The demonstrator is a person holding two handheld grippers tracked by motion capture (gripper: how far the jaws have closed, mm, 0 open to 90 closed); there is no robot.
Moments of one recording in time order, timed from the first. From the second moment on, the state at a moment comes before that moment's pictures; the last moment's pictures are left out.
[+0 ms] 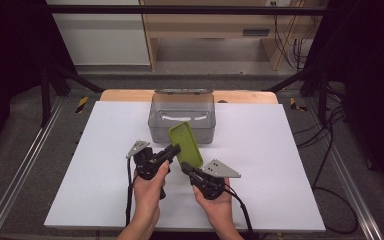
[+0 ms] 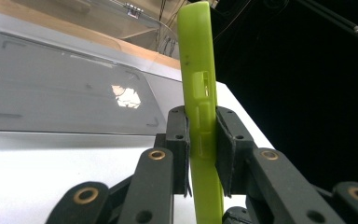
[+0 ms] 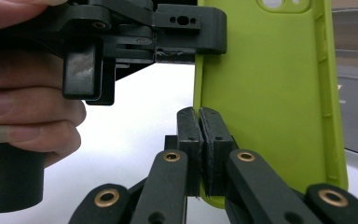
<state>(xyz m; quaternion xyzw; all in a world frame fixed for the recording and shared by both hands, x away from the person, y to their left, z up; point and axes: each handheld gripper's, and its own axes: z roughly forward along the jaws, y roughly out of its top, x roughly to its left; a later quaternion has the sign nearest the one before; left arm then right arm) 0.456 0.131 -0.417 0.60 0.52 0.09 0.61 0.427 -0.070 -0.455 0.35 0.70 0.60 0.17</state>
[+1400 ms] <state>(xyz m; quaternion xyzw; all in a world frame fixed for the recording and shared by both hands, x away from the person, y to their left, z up) 0.458 0.162 -0.402 0.62 0.52 0.18 0.56 0.429 -0.078 -0.453 0.35 0.71 0.57 0.21</state>
